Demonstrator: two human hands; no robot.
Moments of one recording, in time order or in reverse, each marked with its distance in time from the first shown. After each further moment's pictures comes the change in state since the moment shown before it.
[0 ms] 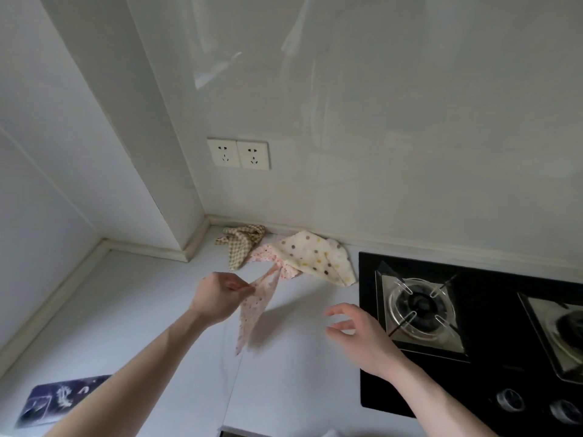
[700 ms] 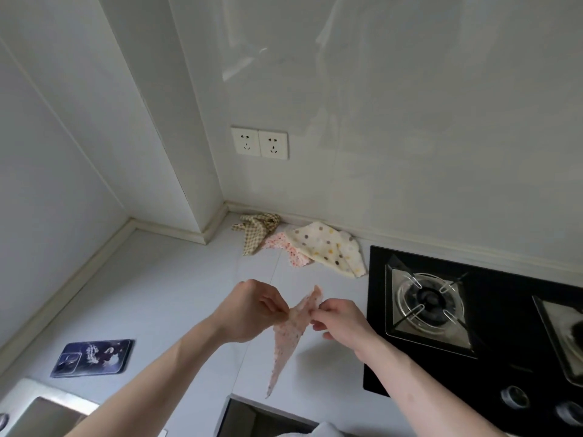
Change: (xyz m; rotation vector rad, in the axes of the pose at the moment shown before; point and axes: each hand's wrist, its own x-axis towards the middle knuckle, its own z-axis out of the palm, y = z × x) left_hand -0.093 0.042 0.000 -0.115 -0.263 0.226; right_hand 0.002 -0.020 0.039 0.118 -0.095 0.154
